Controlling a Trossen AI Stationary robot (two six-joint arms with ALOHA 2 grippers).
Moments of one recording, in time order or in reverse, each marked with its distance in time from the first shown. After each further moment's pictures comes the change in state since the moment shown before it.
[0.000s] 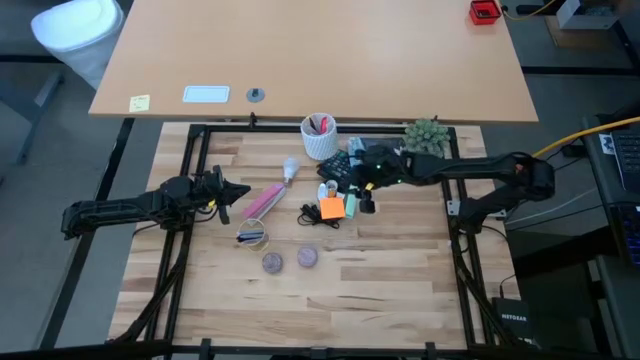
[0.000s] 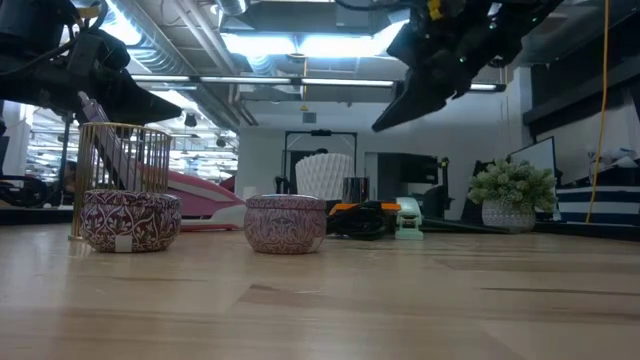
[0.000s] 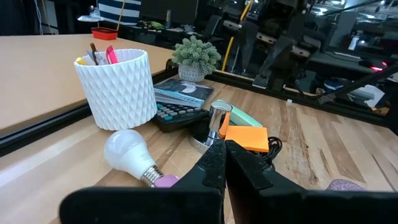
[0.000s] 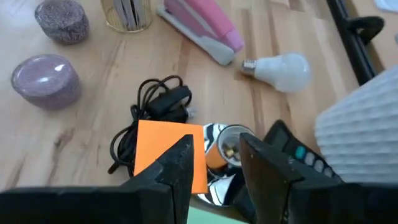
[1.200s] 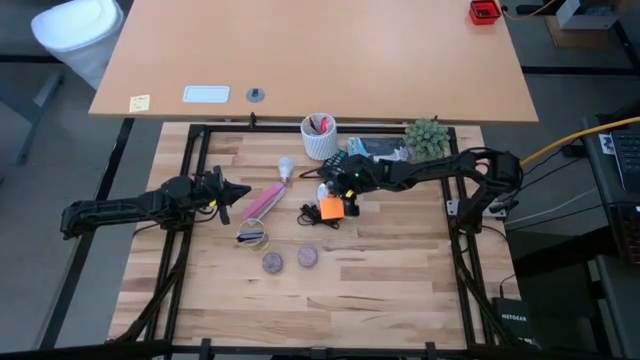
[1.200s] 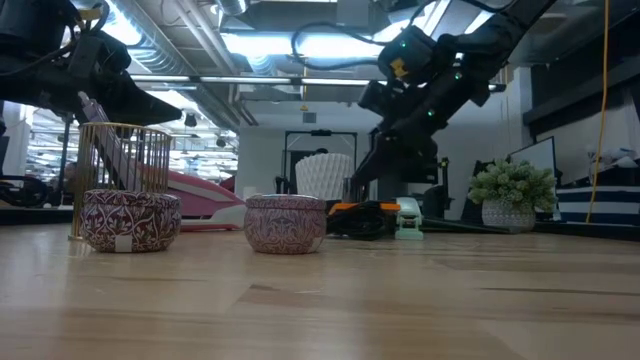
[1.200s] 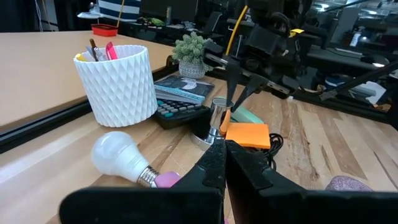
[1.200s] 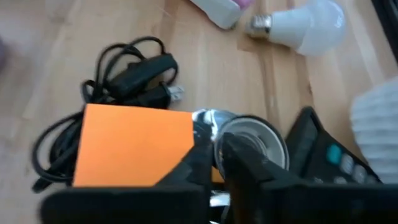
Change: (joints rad) left arm 0.000 0.014 0.000 0.000 0.000 0.000; right arm -0.001 0.286 0.003 0.195 0.065 -0.037
